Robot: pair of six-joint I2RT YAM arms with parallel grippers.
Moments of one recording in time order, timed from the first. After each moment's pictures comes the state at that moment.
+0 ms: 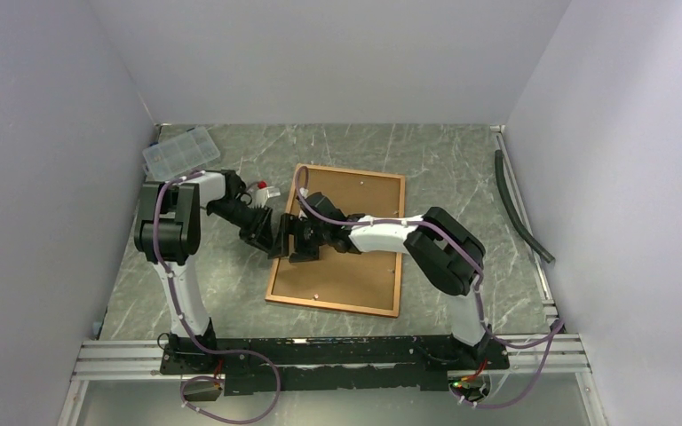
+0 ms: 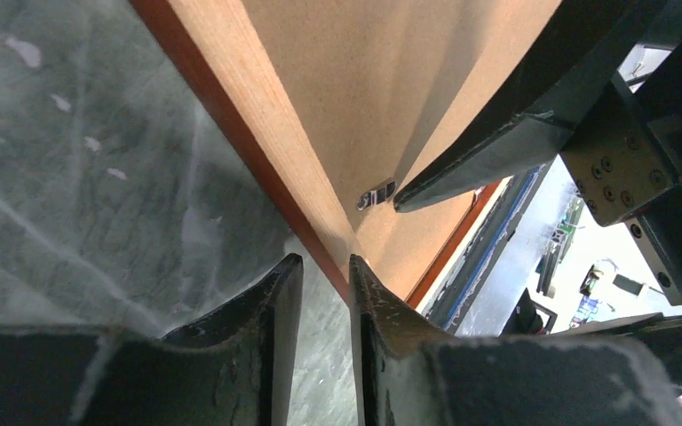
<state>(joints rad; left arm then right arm) -0.07 2.03 1.26 -0.96 0.85 0.48 0.90 1.99 1.21 0.09 -0.36 0.94</state>
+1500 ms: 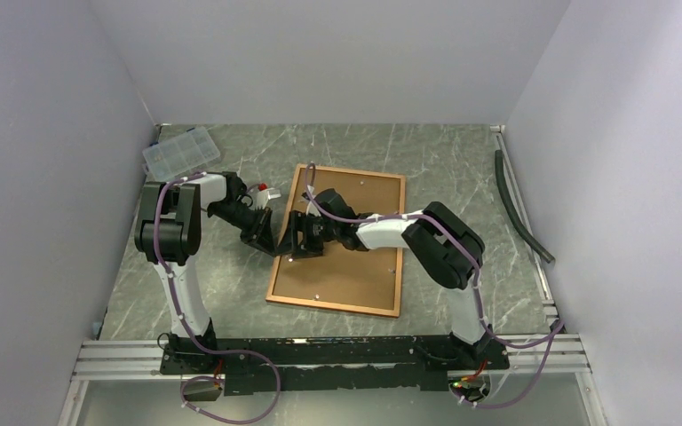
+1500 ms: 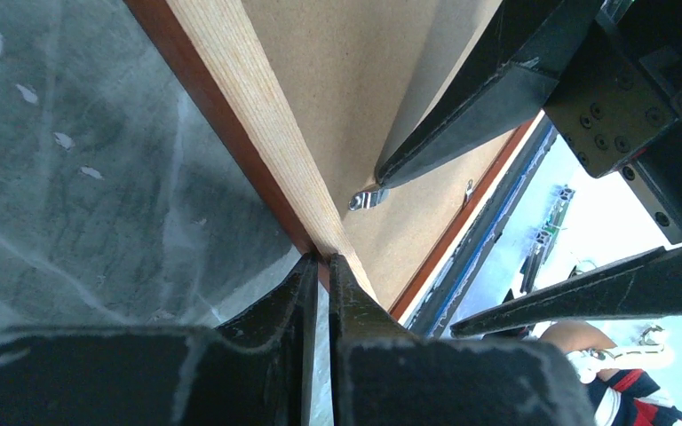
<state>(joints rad) -0.08 2.03 1.23 -0.94 0.86 0.44 0.83 2.03 1.15 0.25 -0.52 0.89</state>
